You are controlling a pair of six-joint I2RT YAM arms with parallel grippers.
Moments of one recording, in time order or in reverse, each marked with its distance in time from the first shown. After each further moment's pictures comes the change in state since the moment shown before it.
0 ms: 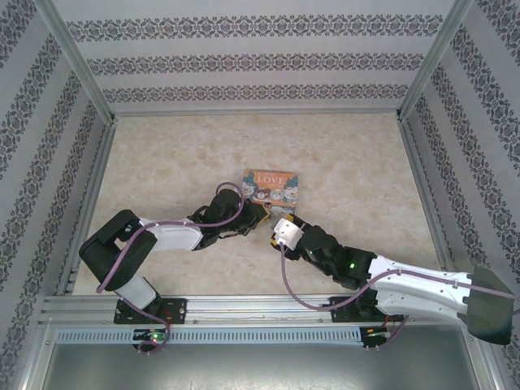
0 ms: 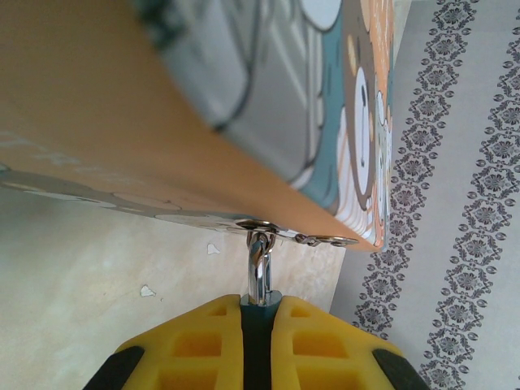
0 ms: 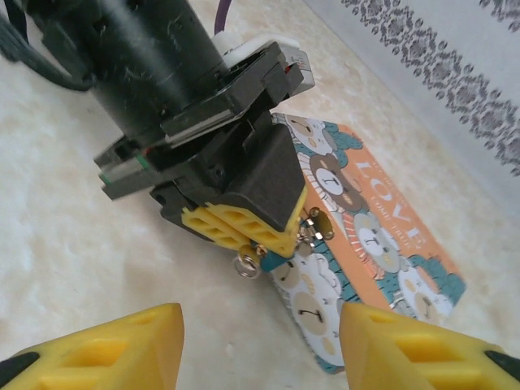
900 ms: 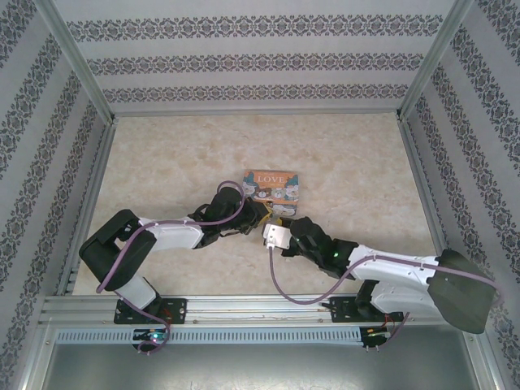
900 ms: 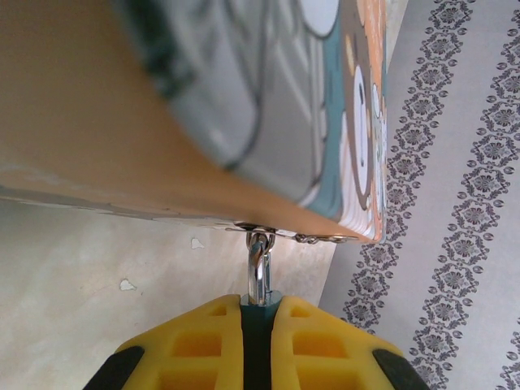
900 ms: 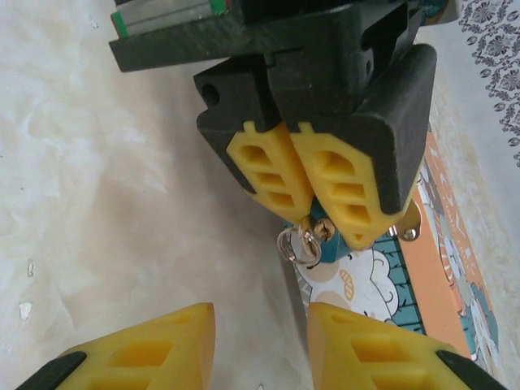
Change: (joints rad) left arm 0.000 0.000 0.027 -0.022 0.019 -0.033; right arm -0.132 0.250 0.011 0.099 -0.156 -0.270
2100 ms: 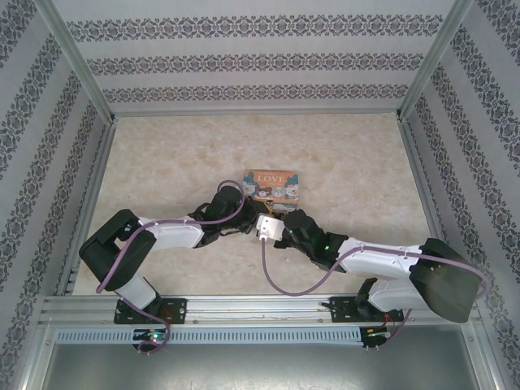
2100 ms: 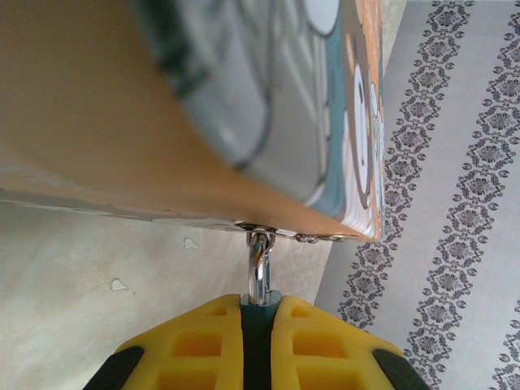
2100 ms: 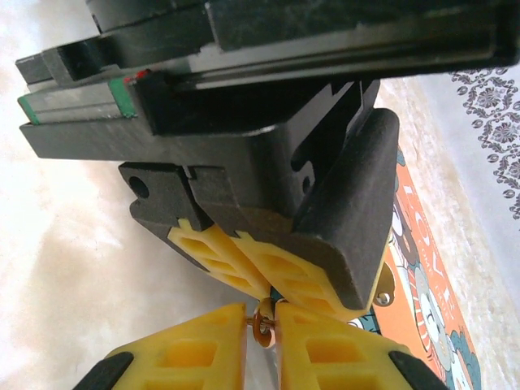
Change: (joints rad) left arm 0.000 0.000 0.010 -0.008 -0.001 -0.015; right arm -0.024 0.130 0.066 0.106 0.001 -0.014
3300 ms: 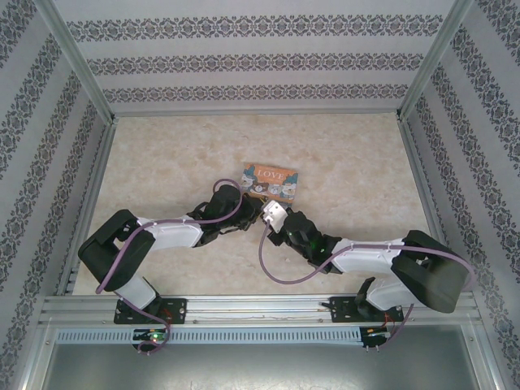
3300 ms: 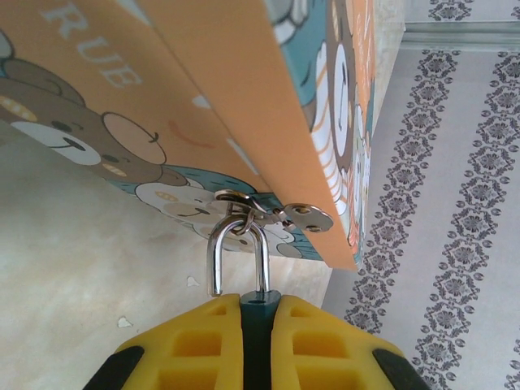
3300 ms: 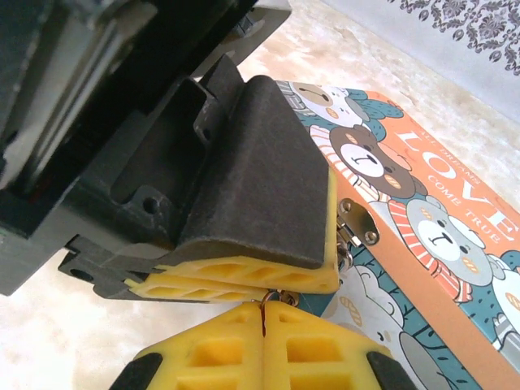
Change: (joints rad) left arm 0.011 -0.006 0.000 -0.005 -0.079 -0.012; right arm -0.004 0.106 -0.047 0.272 0.047 0.519
